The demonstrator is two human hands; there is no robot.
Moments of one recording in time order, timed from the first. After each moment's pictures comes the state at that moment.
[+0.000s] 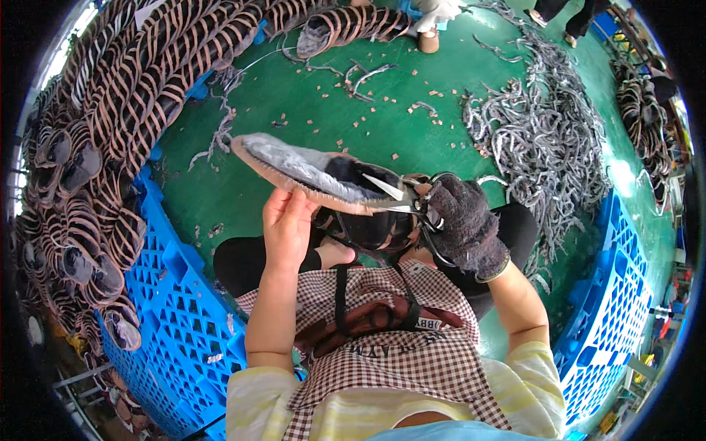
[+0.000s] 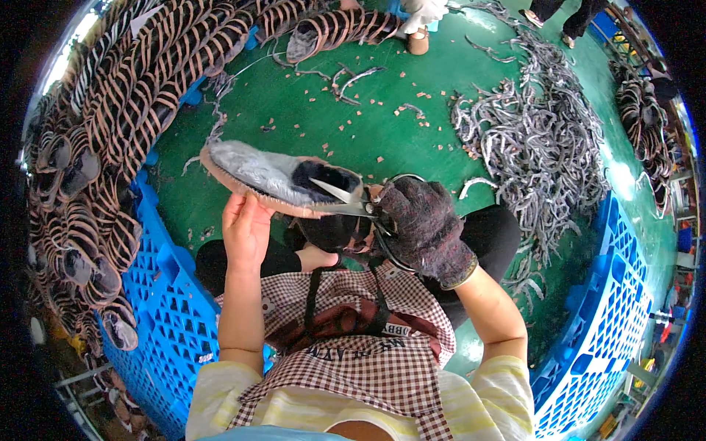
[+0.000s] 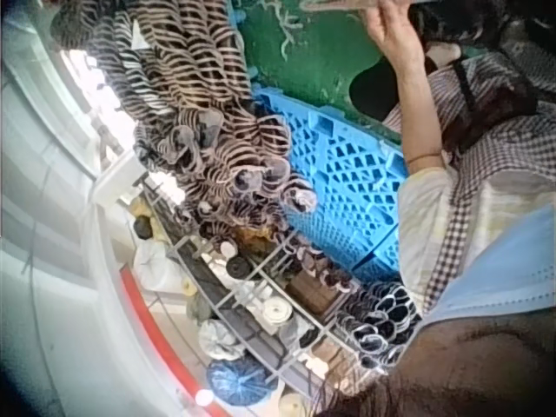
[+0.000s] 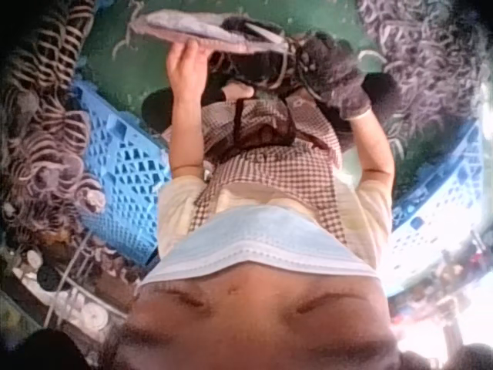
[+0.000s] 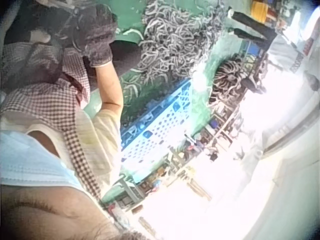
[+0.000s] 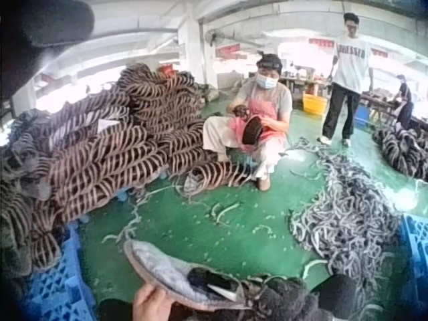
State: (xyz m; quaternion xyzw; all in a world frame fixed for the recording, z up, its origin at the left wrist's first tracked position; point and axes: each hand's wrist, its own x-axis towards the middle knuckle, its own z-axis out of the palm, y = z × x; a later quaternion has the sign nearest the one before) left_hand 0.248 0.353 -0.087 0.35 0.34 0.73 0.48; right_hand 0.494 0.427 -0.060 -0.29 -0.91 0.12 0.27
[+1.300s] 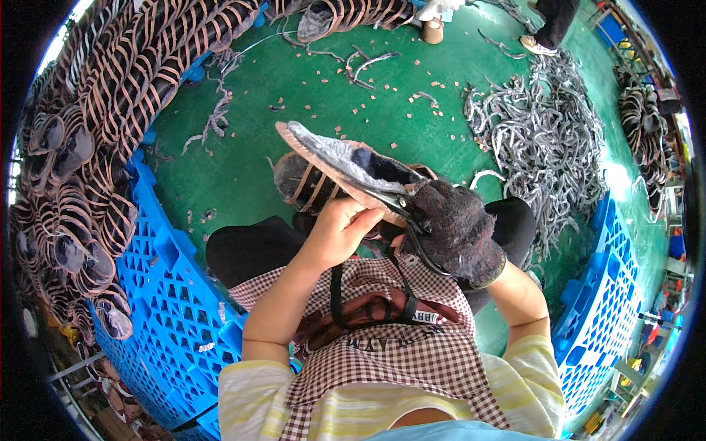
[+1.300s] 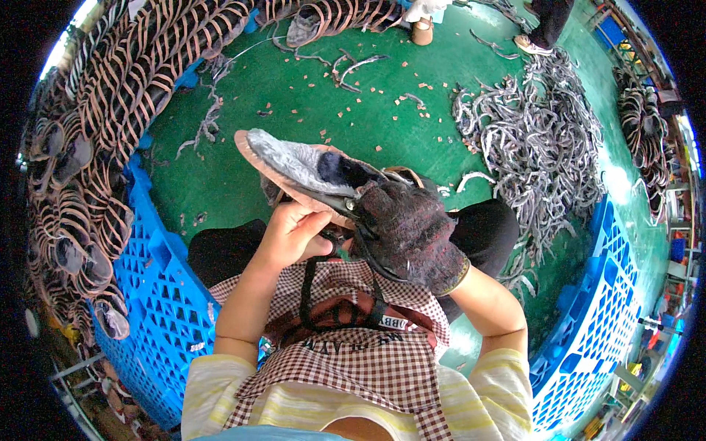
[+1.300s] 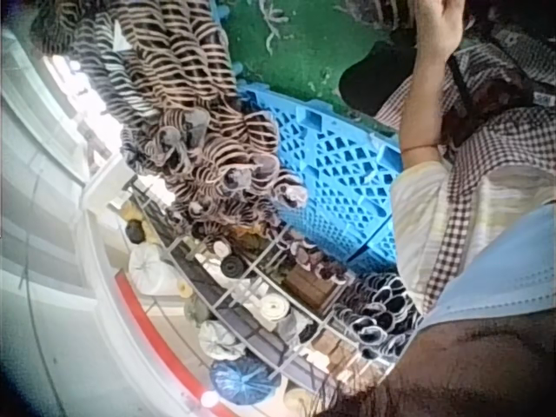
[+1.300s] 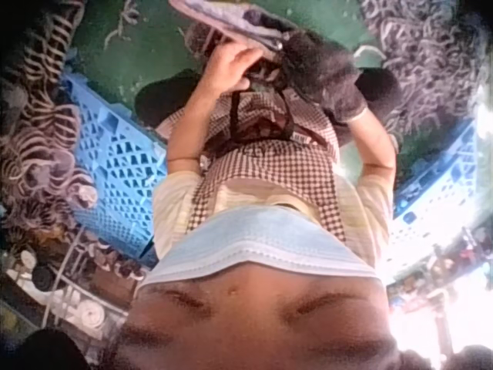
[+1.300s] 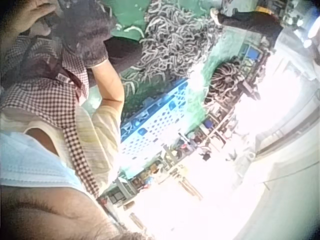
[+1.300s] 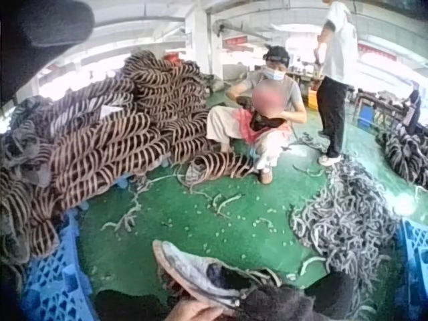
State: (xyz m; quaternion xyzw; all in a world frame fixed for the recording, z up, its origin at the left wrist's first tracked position) left_hand 0.286 0.346 -0.084 0.50 0.52 0.45 0.53; right_hand 0.471 0.412 -0.034 -0.29 -0.90 0.21 0.24
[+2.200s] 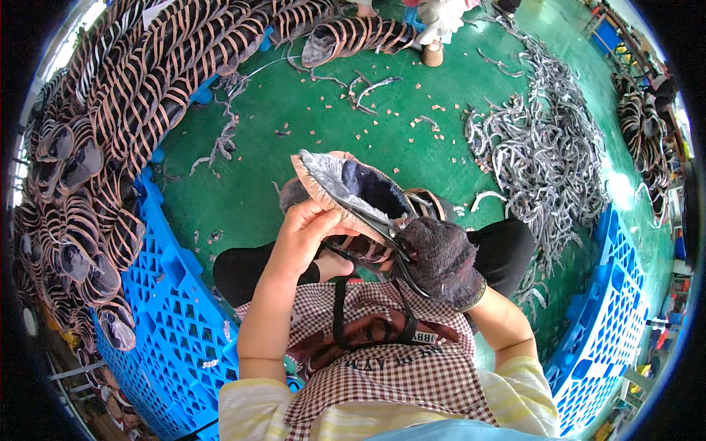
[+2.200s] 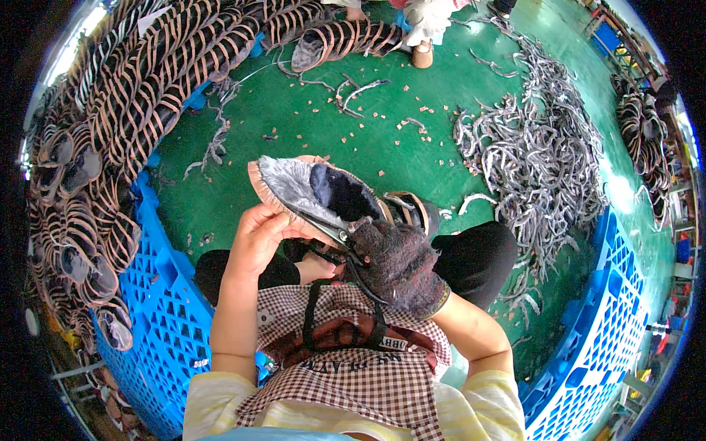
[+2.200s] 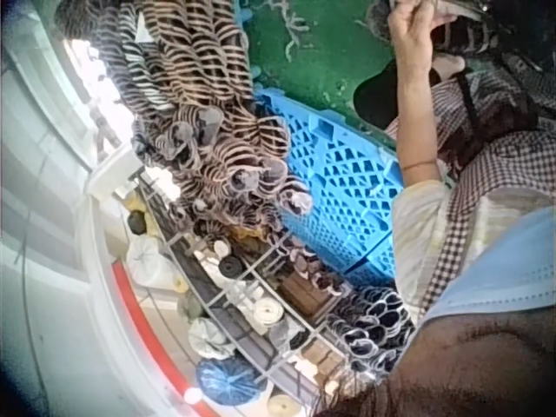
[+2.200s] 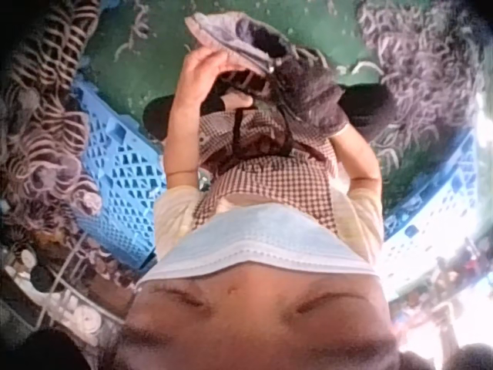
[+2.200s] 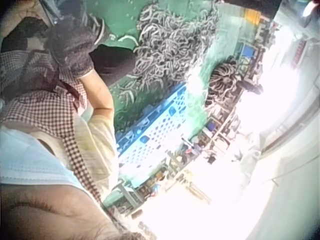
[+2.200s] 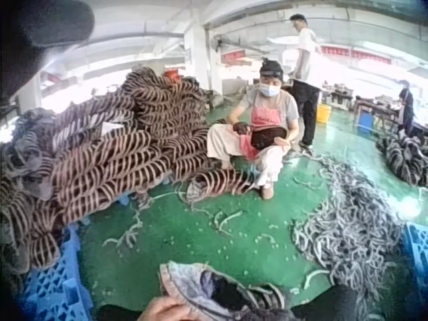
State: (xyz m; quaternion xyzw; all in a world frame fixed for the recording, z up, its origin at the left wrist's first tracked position) left_hand 0.247 0.357 -0.071 0.35 0.44 0.56 0.61; right_hand 0.467 0.403 -0.053 -0.31 -0.89 0.24 0.23
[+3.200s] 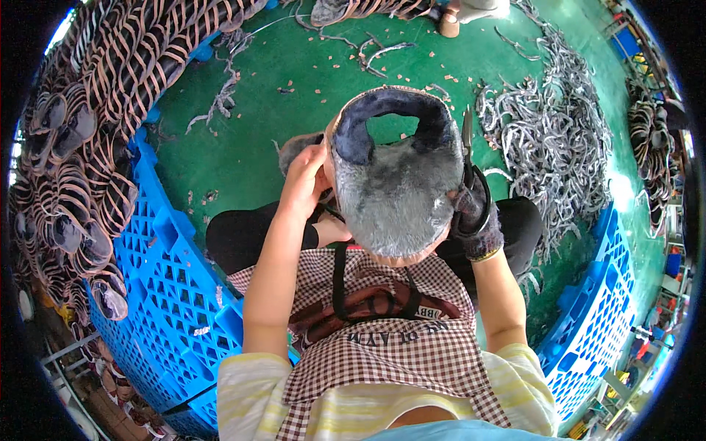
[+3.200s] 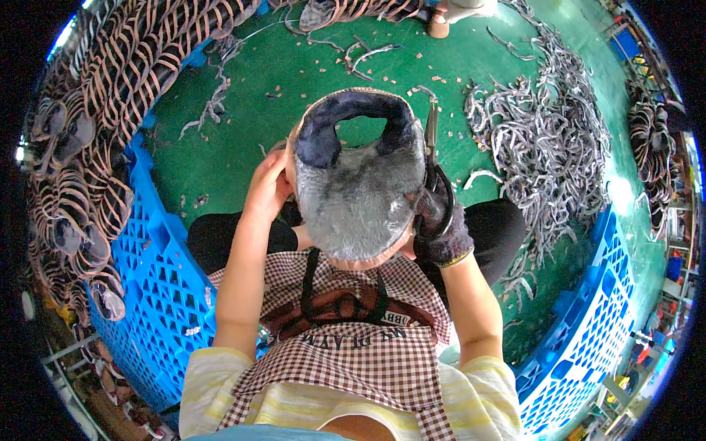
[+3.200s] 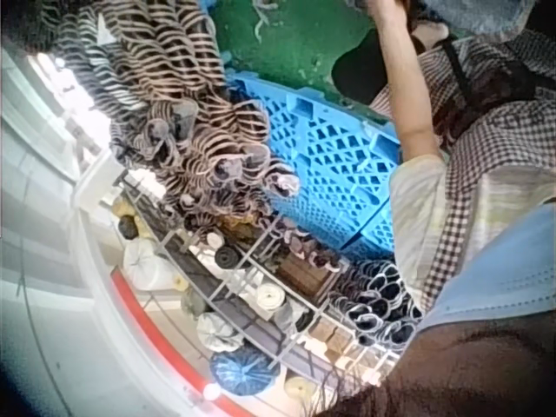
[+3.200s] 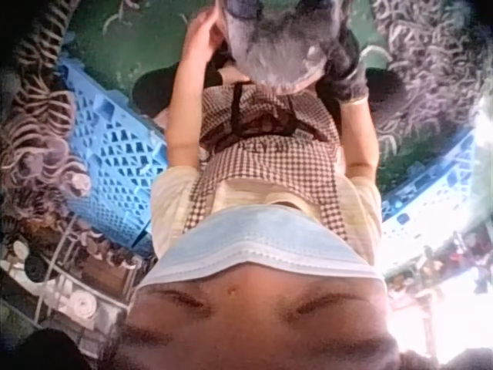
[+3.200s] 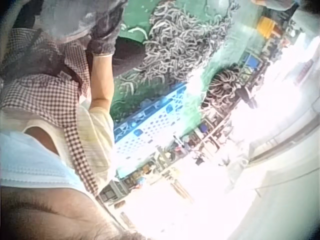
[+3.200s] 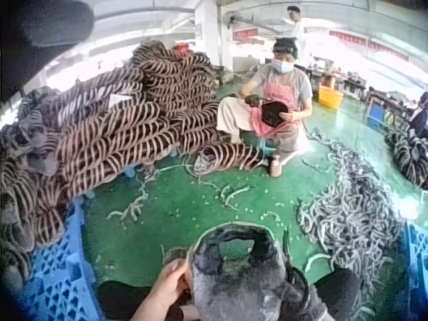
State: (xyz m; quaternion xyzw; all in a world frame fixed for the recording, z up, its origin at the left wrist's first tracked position) left_hand 0.218 0.375 -0.166 0.14 0.45 0.64 0.61; right_hand 0.492 0.430 -0.130 -0.34 -0.56 0.64 0.39
